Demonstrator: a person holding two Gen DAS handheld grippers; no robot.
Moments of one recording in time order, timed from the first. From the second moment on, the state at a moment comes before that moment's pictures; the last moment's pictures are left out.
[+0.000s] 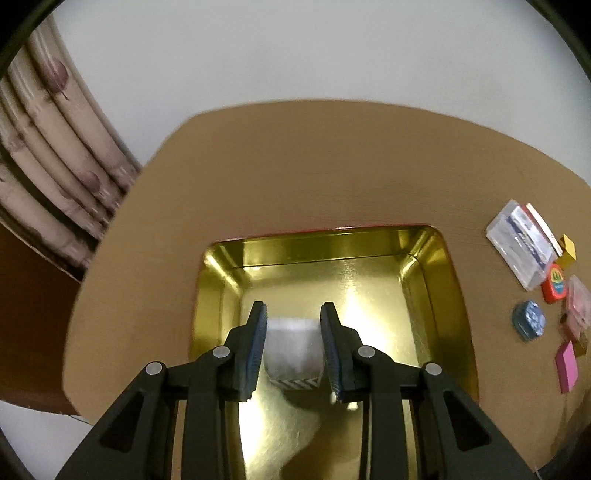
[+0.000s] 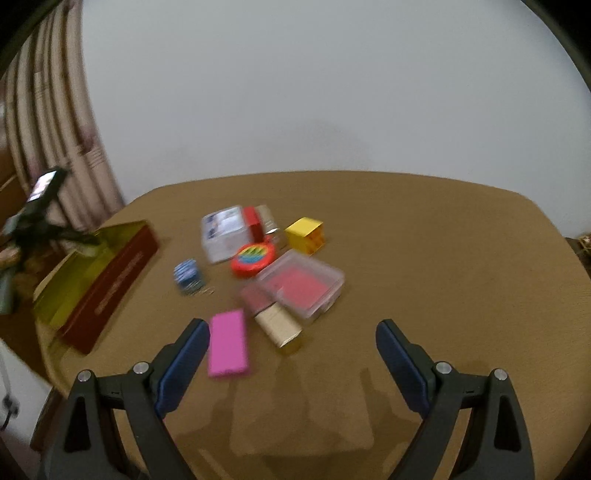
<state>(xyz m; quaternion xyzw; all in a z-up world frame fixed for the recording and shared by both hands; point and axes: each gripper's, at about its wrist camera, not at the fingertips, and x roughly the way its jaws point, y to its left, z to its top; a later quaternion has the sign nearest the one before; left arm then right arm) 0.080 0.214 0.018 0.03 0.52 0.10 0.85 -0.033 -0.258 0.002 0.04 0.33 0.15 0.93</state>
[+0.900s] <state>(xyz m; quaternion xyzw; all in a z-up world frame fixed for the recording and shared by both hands) -0.111 0.202 0.038 -0.10 0.49 0.09 0.86 0.022 -0.183 -0.030 0.01 0.49 0.23 0.84</state>
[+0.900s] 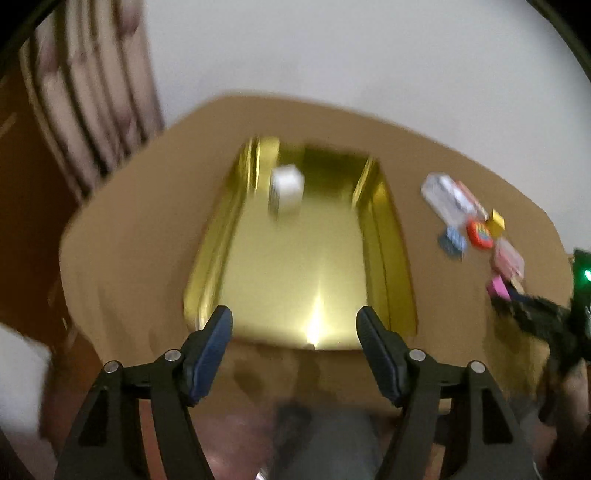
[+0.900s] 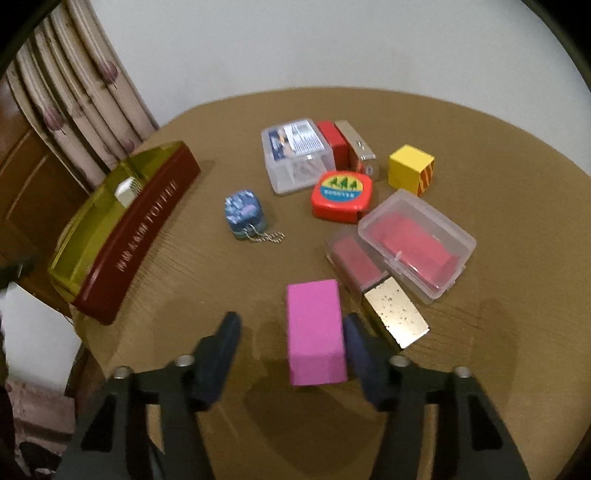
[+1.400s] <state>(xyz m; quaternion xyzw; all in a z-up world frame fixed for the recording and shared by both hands) -0.197 0.216 0.030 -0.10 0.44 0.20 0.87 0.048 -0.076 0.068 0.00 0.46 0.32 0.83</state>
